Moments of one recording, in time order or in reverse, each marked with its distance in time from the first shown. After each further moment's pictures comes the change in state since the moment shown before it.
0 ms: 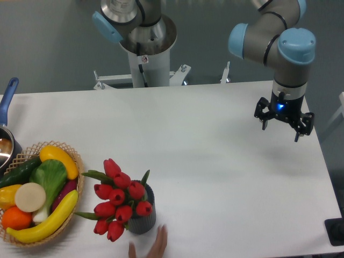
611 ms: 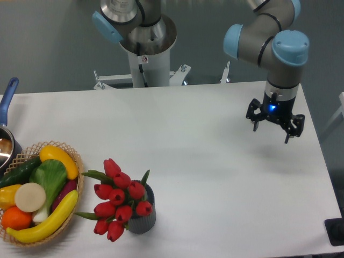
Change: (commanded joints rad) arm -0.006 0.063 -0.118 0.093 -0.225 -0.087
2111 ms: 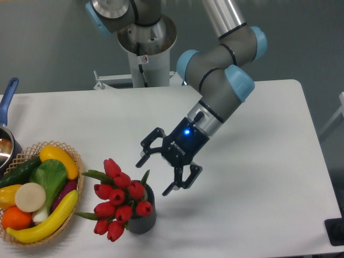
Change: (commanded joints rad) arm -0.308 -0.130 0.109 0.026 -0.770 -0.108
